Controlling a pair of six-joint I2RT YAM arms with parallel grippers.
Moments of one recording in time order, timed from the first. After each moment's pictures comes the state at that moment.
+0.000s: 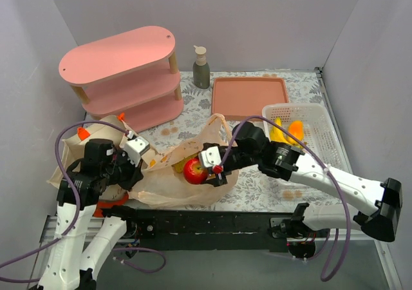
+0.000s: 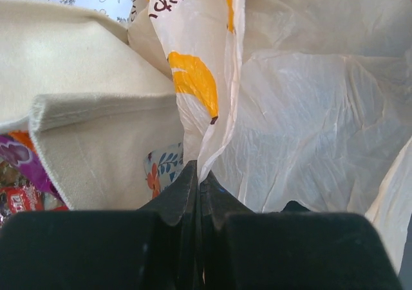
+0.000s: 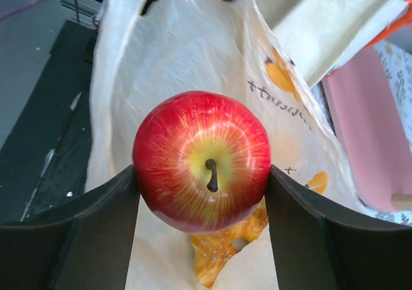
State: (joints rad) left arm -0.20 0.62 1.02 -1.27 0.37 0.34; right arm 1.07 1.19 1.05 -0.33 -0.57 -0.62
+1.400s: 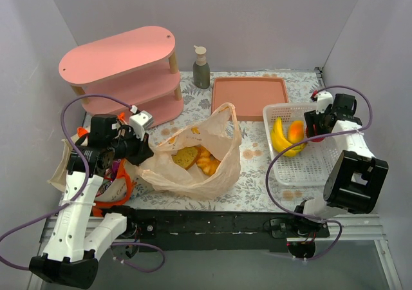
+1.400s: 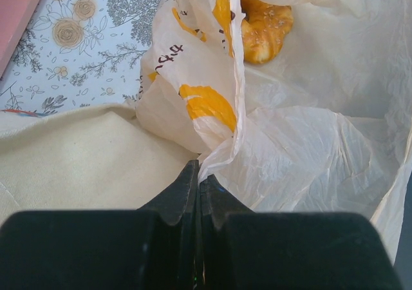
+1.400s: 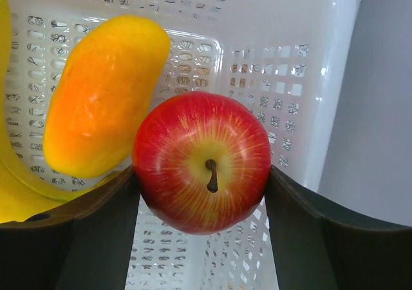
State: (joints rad) left arm -0.16 0.86 1.09 -1.02 0.52 0.28; right arm -0.29 1.47 1.02 -0.46 -0.16 -0.50
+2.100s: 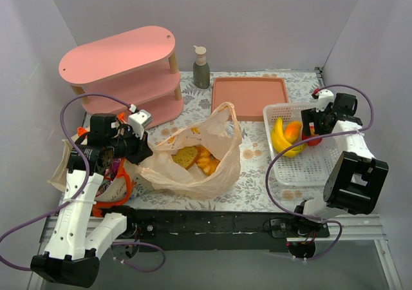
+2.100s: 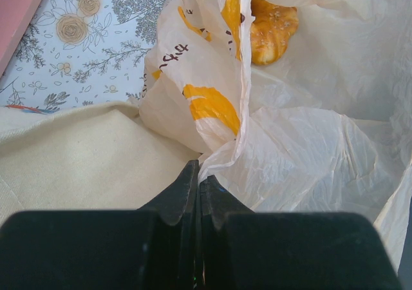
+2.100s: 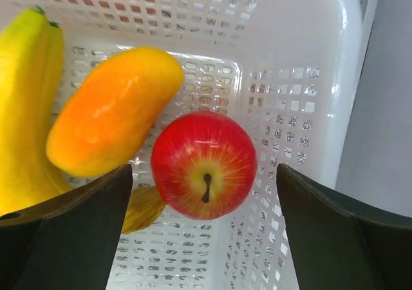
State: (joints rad) left arm -0.14 0.87 1.09 -1.02 0.53 0.28; right arm -0.29 1.49 1.02 -0.43 -0.23 -0.44
